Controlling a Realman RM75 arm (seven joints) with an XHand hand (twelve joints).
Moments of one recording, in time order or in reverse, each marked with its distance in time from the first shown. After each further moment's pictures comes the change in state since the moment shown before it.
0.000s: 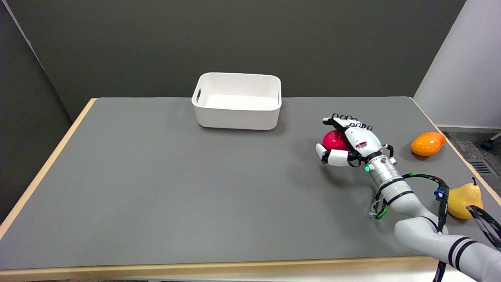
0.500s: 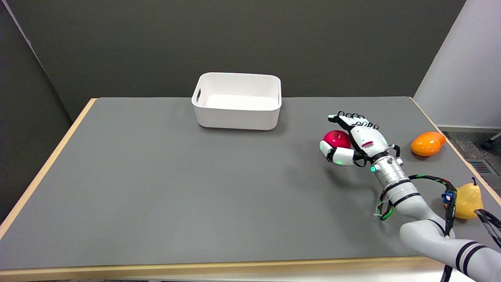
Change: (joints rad) arm -0.053 0.008 0.048 0.047 -0.001 0.018 -0.002
